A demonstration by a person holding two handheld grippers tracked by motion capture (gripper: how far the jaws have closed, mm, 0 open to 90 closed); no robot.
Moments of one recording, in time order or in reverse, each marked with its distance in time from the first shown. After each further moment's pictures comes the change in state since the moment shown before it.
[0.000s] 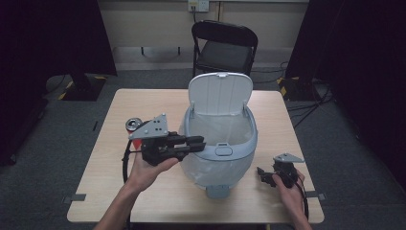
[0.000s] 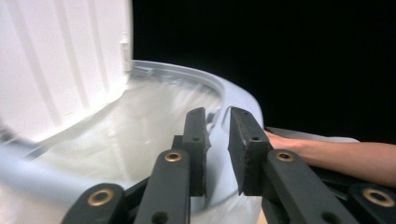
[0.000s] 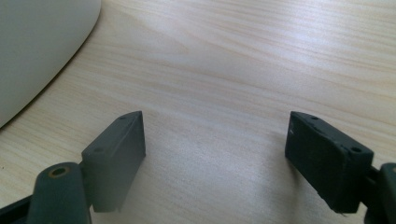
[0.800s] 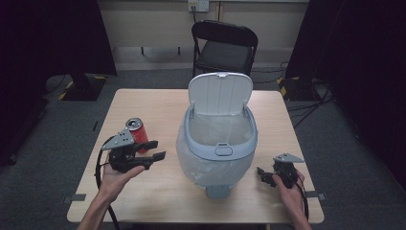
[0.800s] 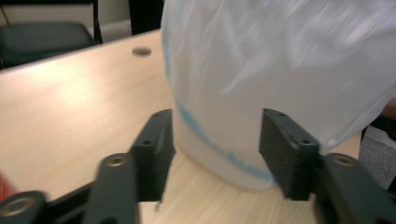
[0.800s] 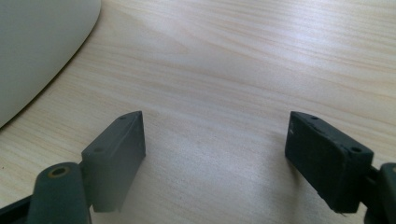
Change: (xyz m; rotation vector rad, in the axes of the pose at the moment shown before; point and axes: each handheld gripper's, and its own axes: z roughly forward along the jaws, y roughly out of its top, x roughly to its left) left arm 0.048 -0.100 -0.062 0.148 0.284 -0.164; right arm 0.000 0.000 0.000 0.000 0.000 0.000
